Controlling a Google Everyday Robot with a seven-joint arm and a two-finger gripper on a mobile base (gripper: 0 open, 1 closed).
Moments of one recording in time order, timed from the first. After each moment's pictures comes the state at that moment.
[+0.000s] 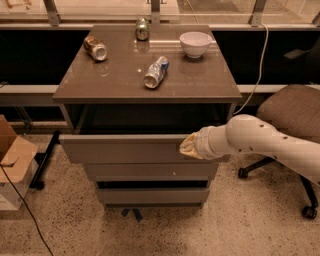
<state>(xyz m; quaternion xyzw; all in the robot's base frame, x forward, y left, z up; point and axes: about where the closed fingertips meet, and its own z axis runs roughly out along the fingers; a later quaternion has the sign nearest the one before) 0.610 -0.106 0.660 -0.63 0.68 0.03 0.37</state>
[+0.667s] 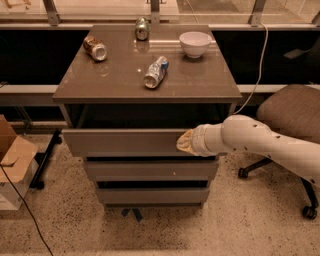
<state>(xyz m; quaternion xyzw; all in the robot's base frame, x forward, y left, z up) 0.626 -0.095 0.659 -0.63 0.67 0.02 0.39</state>
